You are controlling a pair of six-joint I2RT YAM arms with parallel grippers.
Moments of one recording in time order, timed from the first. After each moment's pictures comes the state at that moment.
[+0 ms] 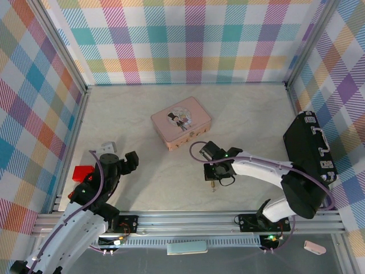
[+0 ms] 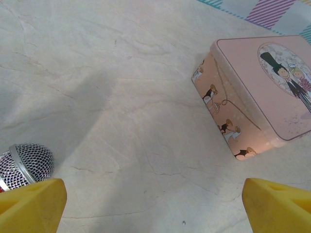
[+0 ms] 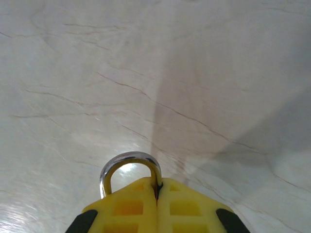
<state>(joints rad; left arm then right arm) -0.45 0.49 0.50 -0.61 -0.36 -0.58 0.83 1.46 0.81 -0.65 0.02 0.69</state>
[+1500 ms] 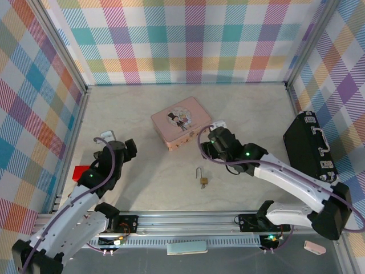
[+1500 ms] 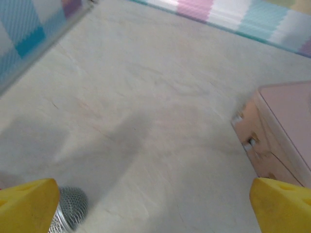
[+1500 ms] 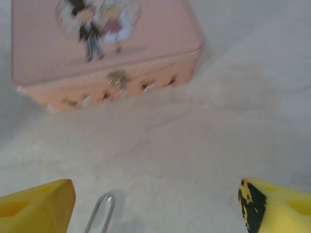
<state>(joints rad) -0.45 0.76 0.61 -0.48 -0.62 -0.55 0.85 1.14 0.95 -0.59 0.45 0.34</state>
